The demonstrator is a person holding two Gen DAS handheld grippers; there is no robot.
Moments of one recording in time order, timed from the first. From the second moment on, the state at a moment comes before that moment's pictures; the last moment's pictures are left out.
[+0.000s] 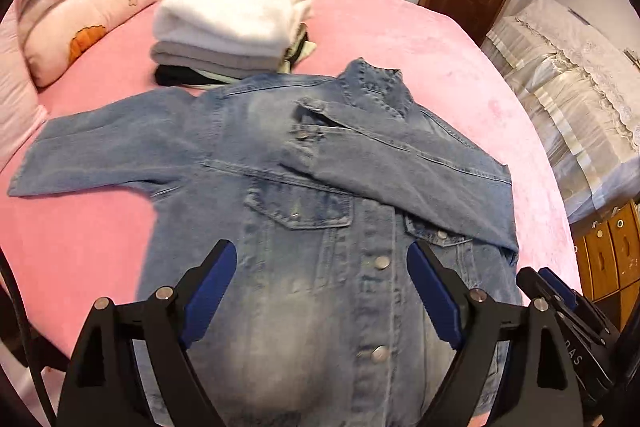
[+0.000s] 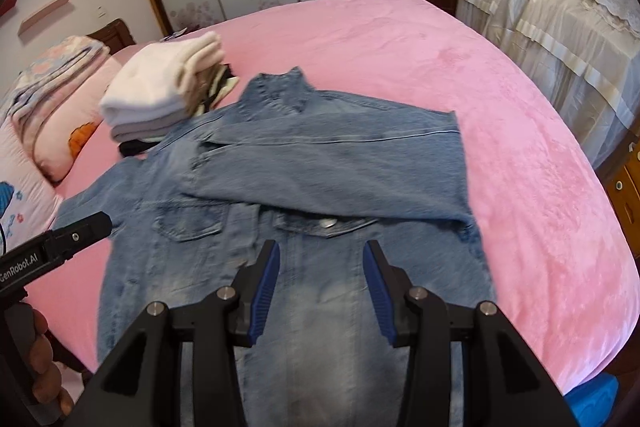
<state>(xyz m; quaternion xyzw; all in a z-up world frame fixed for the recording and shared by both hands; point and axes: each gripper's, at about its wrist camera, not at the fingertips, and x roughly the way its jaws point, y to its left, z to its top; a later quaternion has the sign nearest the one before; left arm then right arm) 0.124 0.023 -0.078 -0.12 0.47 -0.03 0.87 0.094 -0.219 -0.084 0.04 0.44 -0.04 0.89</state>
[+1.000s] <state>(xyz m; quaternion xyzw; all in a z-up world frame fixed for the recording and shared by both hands) 0.130 0.341 -0.150 -0.28 0.44 0.22 0.82 0.165 0.076 -0.094 -0.10 0.42 0.16 0.89</state>
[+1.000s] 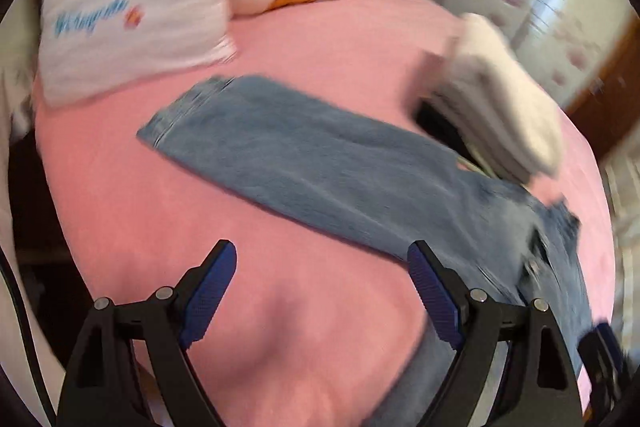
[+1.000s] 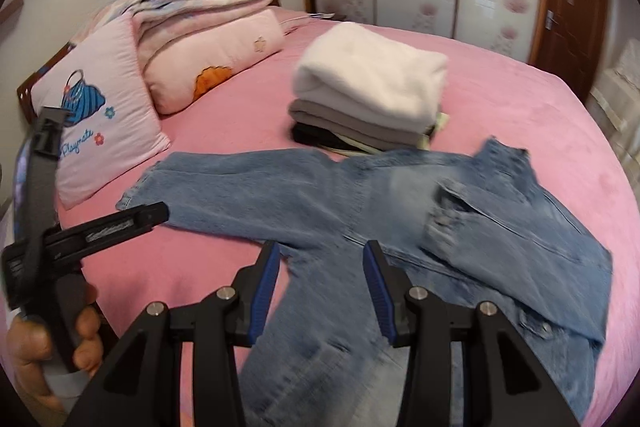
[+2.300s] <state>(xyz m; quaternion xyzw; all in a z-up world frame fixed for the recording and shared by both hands) 0.198 0.191 -0.091 -0.12 0.25 0.06 0.96 0.226 -0.060 -0.153 0.02 0.46 0.01 0.89</state>
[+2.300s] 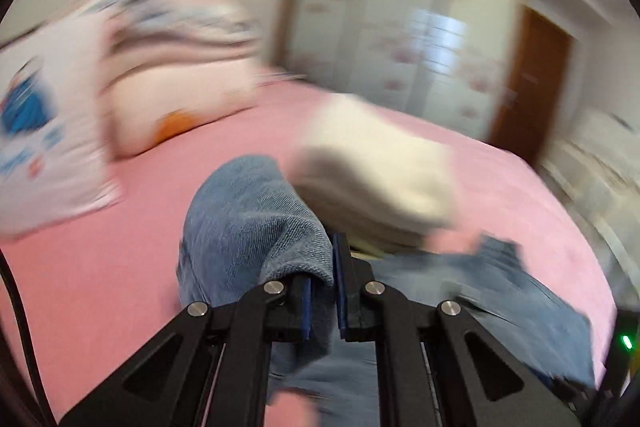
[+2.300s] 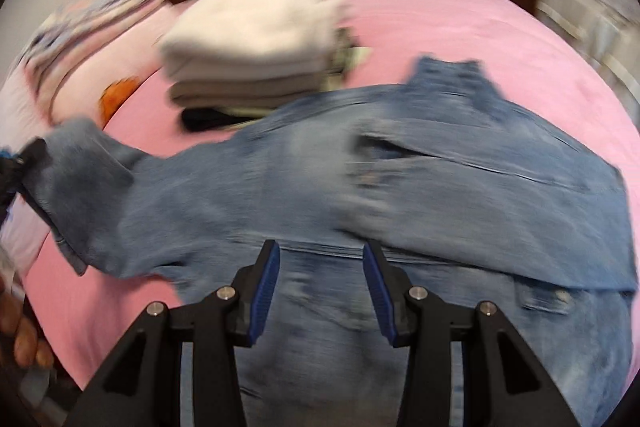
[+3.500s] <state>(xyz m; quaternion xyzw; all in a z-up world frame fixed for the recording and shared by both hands) 0.183 0.152 -0.179 -0.11 0.46 0.08 0.88 0.164 -0.057 -0.152 -0.16 0.40 0.13 0.89</state>
